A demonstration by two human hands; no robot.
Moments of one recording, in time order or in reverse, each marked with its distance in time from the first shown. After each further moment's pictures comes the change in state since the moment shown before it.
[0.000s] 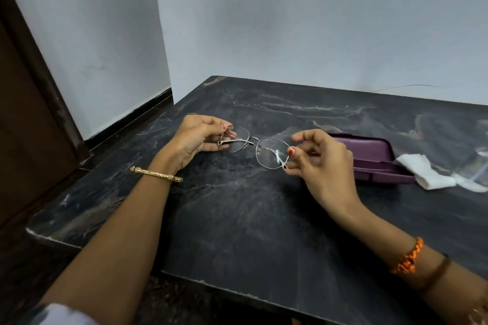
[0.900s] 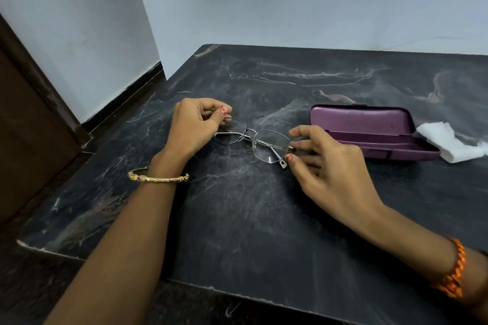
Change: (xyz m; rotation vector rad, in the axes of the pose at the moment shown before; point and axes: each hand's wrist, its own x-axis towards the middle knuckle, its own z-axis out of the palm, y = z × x) left_hand -0.005 -0.007 0.012 0.450 0.208 0.221; right_hand -0.022 0.004 -0.001 -0.346 -0.120 -0.098
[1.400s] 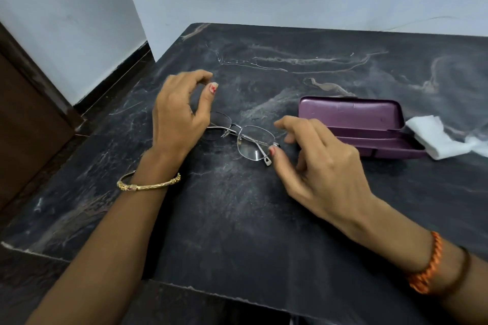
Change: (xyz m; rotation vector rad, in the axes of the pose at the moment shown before) left_hand -0.006 0.016 0.005 0.362 0.256 0.380; right_hand 0.004 -0.019 -0.015 -0.352 0.041 -0.321
